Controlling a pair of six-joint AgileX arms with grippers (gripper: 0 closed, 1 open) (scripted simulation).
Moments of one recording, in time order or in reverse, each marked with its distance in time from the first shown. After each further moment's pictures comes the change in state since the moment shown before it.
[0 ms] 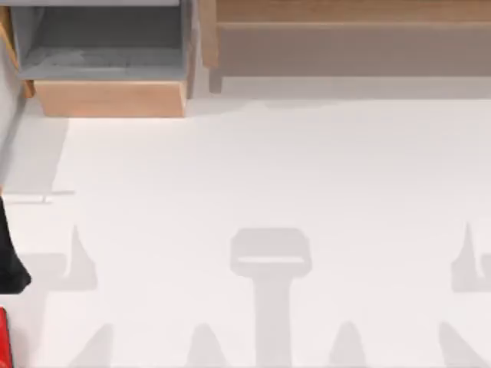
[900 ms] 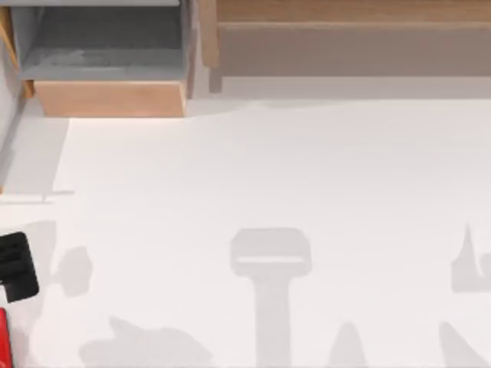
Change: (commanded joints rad) left arm 0.035 0.813 0.455 -0.617 -0.002 -0.221; right arm 0.000 0.000 0.000 0.000 0.000 0.000
